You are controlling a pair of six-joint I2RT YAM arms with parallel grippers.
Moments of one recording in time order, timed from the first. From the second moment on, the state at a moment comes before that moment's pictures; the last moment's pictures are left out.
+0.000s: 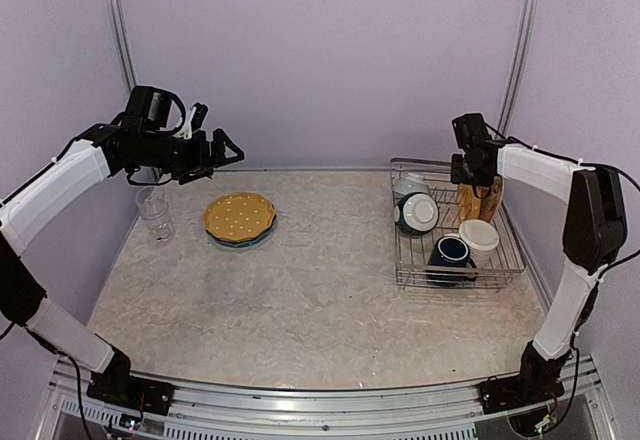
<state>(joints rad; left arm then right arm) -0.36 1.45 1.44 -0.62 0.35 -0.42 0.25 1.81 1.48 -0.44 0.52 0.31</state>
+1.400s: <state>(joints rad) -0.37 1.48 1.45 -0.62 0.36 -0.42 0.25 1.76 1.56 -0.66 0.61 0.18</state>
